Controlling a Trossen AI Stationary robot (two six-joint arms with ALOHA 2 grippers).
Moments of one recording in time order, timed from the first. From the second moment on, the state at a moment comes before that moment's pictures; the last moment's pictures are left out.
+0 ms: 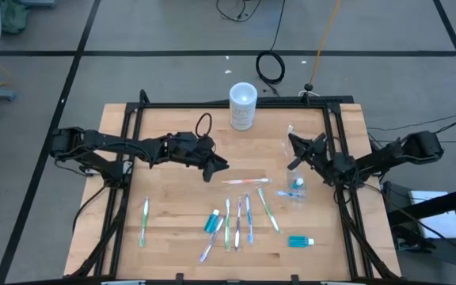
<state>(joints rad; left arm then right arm) 0.10 1.41 0.80 0.23 0.16 -0.56 0.08 1.10 0.02 1.33 0.85 -0.02</state>
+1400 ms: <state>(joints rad) 0.06 1.42 0.79 0.24 0.16 -0.45 0.44 1.05 0.14 0.76 1.38 0.22</state>
